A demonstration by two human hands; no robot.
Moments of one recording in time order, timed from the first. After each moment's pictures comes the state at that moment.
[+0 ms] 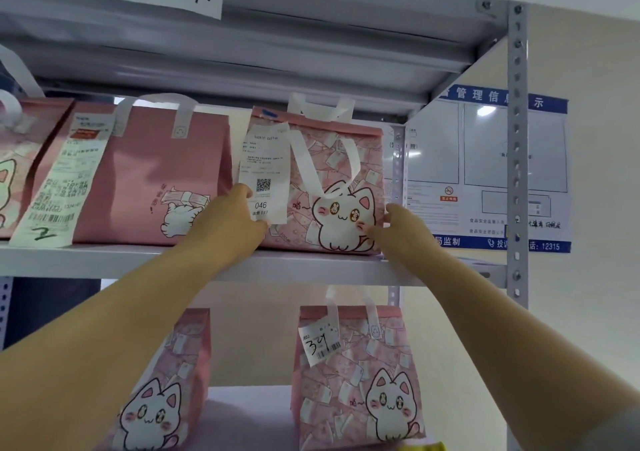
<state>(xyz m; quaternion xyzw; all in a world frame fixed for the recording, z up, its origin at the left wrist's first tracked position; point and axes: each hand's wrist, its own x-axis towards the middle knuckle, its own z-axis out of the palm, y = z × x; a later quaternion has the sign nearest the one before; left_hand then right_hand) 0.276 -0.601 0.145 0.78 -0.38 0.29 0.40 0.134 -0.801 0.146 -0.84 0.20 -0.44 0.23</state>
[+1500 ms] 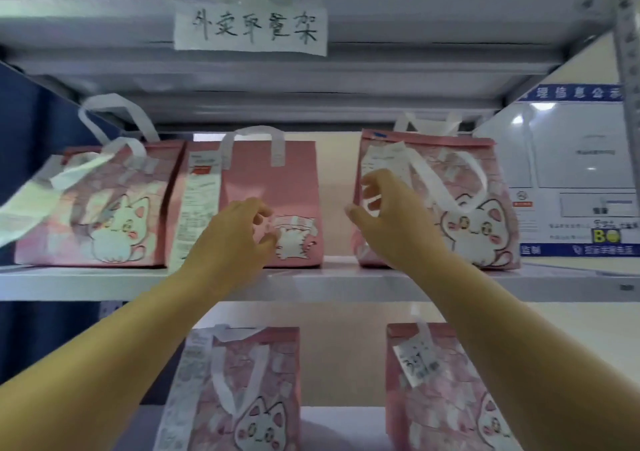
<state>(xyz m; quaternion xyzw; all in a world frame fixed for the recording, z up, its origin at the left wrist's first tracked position) 0.345 -0.476 0.142 0.72 -0.41 0.39 0.39 0.213 -0.646 0.164 -0.81 0.04 -0.58 0.11</state>
